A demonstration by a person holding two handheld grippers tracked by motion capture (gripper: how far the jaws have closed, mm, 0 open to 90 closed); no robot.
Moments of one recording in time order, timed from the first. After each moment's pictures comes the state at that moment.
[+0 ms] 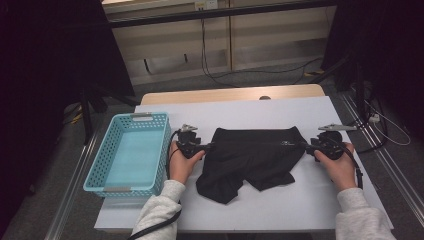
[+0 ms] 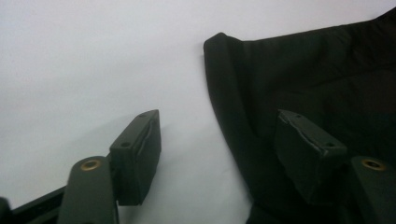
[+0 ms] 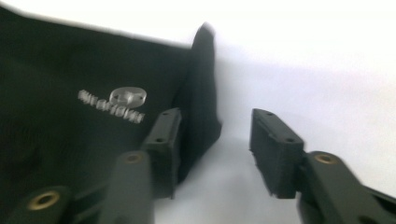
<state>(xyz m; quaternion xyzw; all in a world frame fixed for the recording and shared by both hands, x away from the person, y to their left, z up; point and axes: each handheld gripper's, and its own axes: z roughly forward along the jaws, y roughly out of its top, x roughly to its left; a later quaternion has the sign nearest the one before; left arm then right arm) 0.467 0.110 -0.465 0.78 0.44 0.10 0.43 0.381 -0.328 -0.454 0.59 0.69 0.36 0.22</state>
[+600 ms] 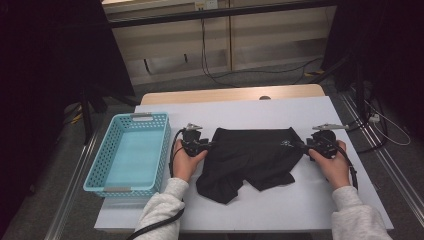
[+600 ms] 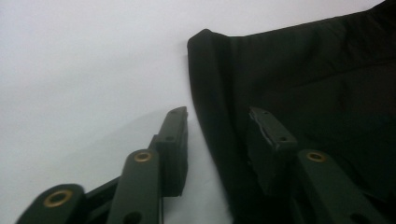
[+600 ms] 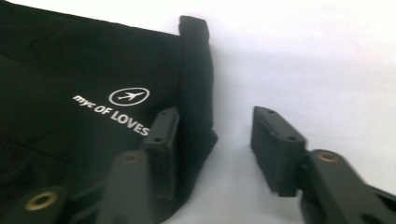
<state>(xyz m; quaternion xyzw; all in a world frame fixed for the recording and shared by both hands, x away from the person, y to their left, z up) 0.468 0.097 -0.463 0.80 0.44 0.09 0.41 0.391 -0.317 -0.463 0.59 0.70 0.34 0.21</state>
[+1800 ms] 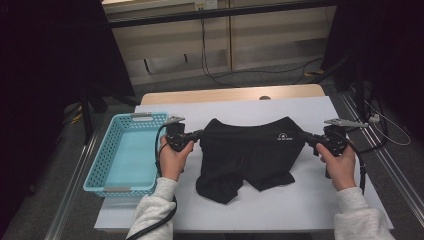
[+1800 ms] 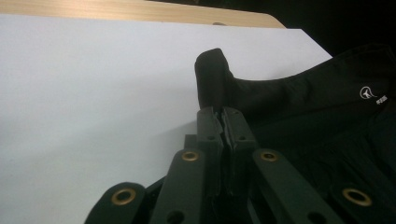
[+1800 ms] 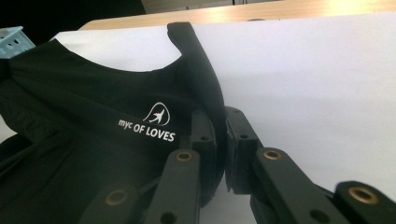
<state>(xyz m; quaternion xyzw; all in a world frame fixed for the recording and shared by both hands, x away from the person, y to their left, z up) 0.455 0.131 -0.414 0.74 0.45 0.07 0.49 0.373 -0.319 -0.423 0.56 0.66 0.47 0.18</state>
